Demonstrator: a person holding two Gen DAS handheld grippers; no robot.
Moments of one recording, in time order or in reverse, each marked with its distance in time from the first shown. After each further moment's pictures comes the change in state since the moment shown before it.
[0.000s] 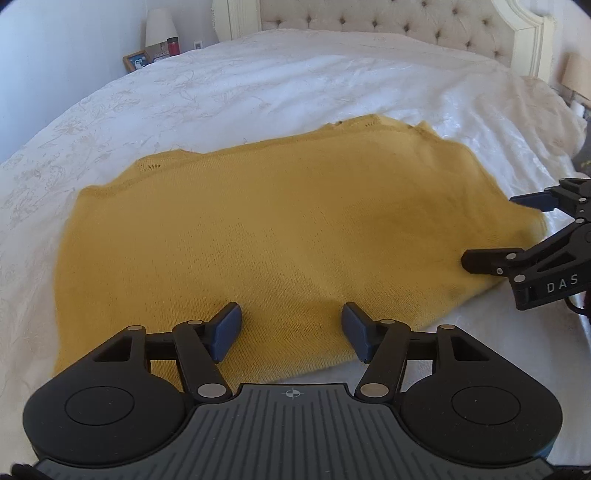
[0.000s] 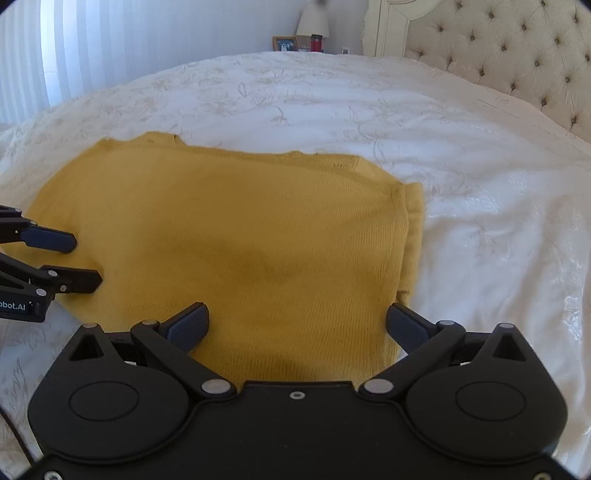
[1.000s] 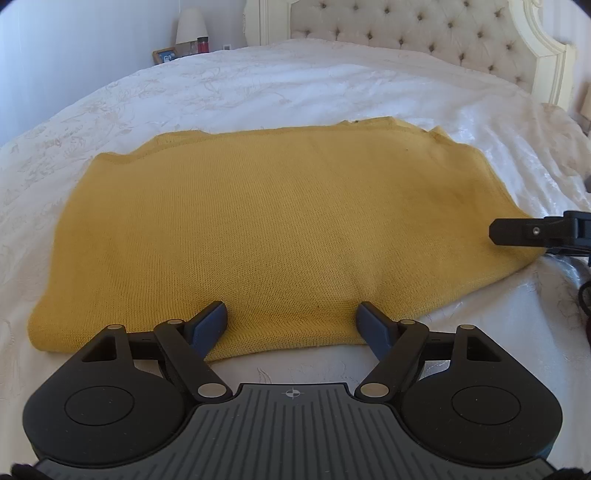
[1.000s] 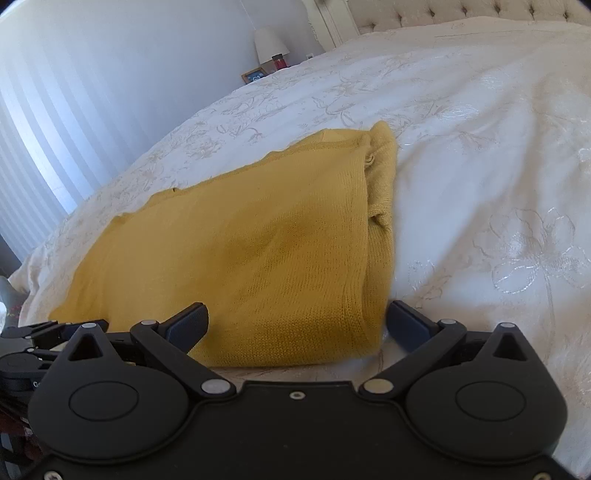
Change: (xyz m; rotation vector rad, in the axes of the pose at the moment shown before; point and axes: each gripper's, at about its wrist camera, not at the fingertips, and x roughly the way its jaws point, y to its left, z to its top) left arm 0.000 -0.007 -0.024 -0.107 -0.048 0.034; right arm 0.002 -0.058 -0.039 0.445 -0.131 0.260
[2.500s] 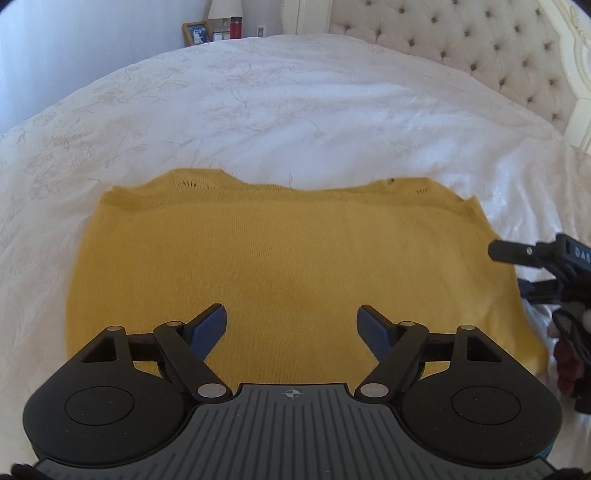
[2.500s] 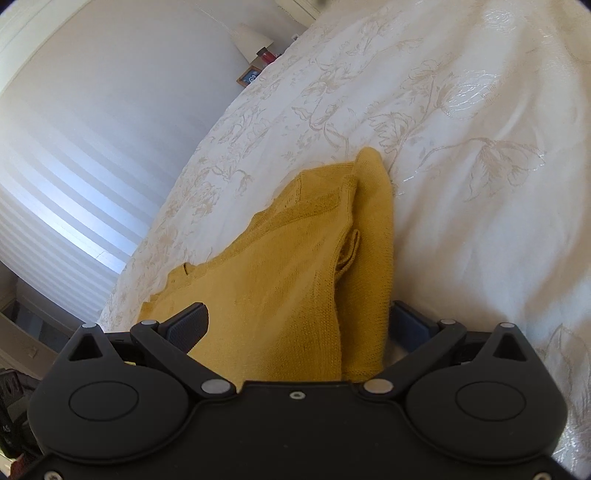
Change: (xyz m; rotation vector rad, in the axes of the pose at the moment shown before) left arm 0.017 0.026 0.098 -0.147 0.079 0.007; right arm 0.055 -0.058 0.079 0.240 0.107 0.210
